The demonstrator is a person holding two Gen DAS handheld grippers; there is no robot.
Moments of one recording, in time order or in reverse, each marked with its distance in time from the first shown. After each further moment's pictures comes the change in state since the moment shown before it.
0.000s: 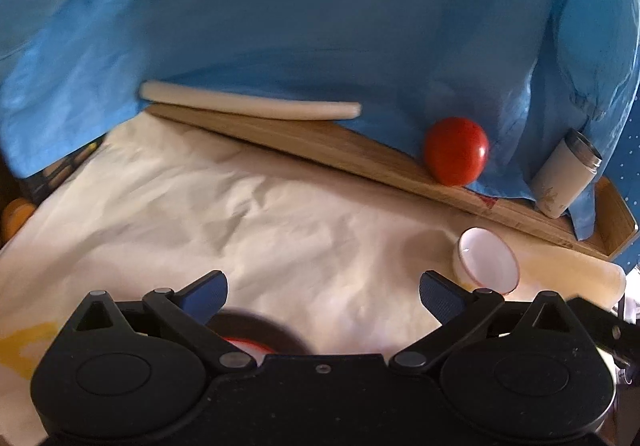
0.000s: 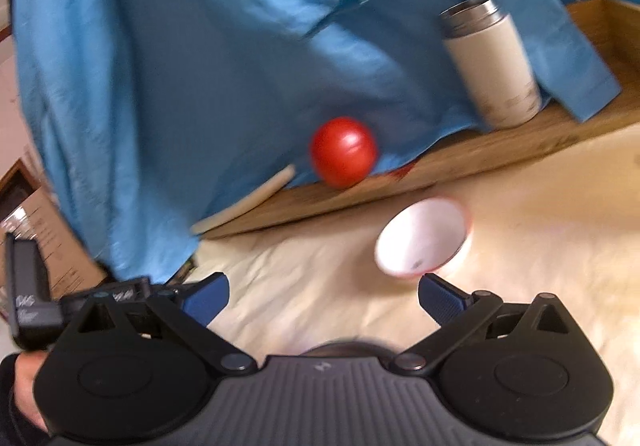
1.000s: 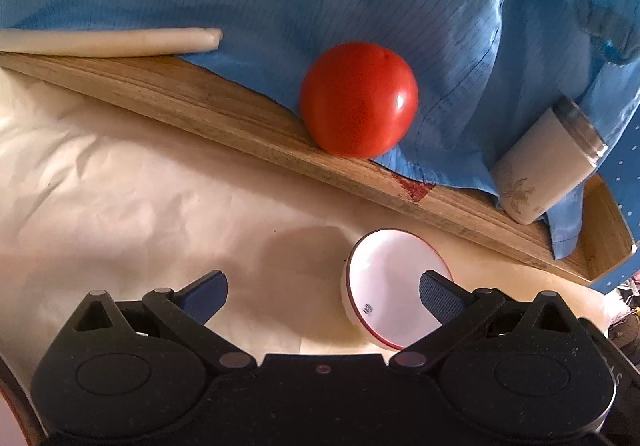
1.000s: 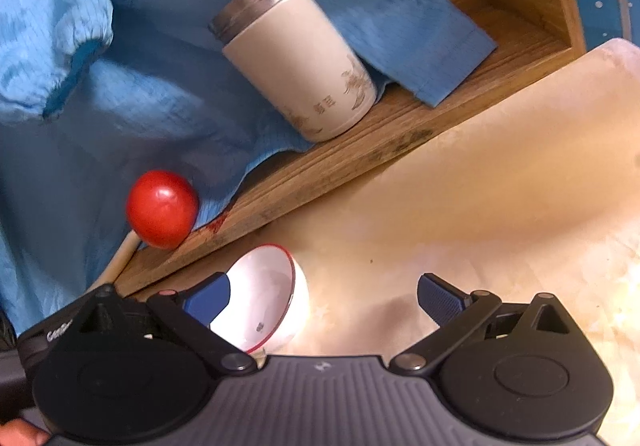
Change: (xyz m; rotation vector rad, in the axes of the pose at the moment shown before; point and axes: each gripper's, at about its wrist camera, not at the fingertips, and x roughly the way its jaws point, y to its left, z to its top) left arm 0.110 -0.098 0.010 -0.077 0.107 -0.101; right arm 0.043 -0.103 0.021 0.227 -0.015 -0.234
